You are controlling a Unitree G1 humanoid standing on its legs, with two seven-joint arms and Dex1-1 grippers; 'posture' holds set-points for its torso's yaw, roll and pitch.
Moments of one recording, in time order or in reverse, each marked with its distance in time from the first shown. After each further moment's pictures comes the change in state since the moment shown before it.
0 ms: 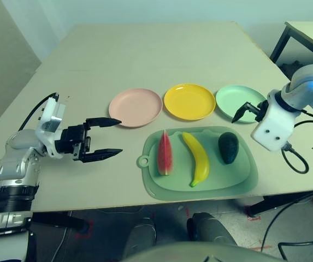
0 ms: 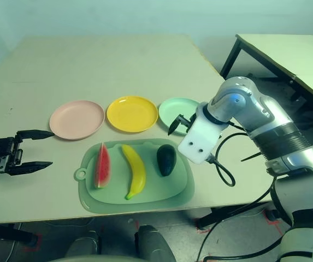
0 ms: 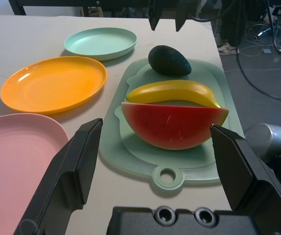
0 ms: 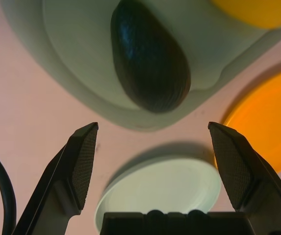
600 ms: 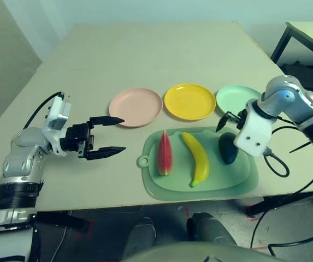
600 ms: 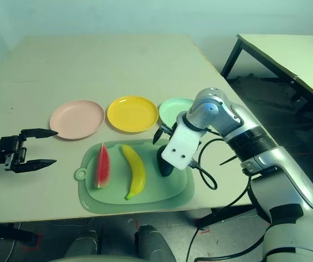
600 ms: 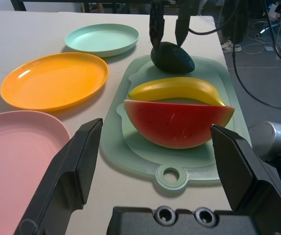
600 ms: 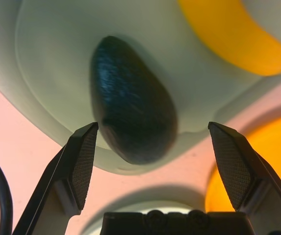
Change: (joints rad) left arm -0.042 -0.010 -0.018 0.031 0.027 -0.004 -0.006; right arm 0.033 0.118 0.021 0.104 -0.066 -0.060 0.000
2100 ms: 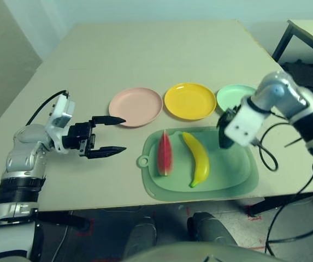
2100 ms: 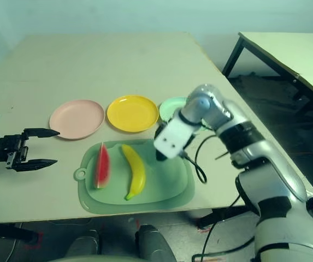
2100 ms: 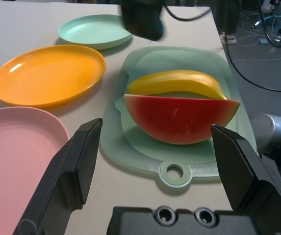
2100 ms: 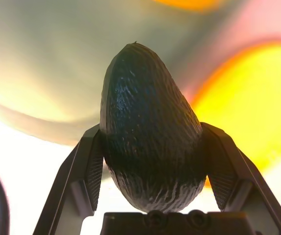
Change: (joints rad) left arm -0.035 -0.014 -0.039 0.048 0.039 -0.028 -0.025; right arm -0.234 0.138 -0.026 0.330 -0.130 0.094 -0.126
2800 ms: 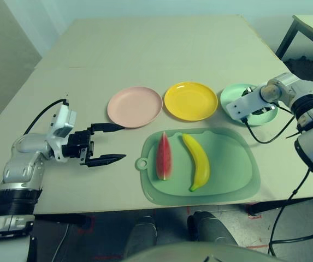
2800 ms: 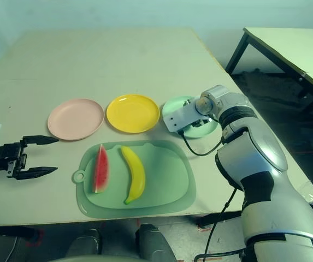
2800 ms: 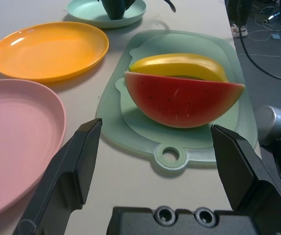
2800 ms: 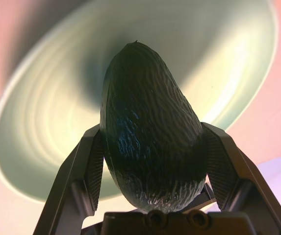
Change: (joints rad) left arm 0.126 0.031 0.034 -0.087 -0.012 0.000 0.050; right arm -0.121 0.090 0.183 0.615 -0.507 0.150 -0.728
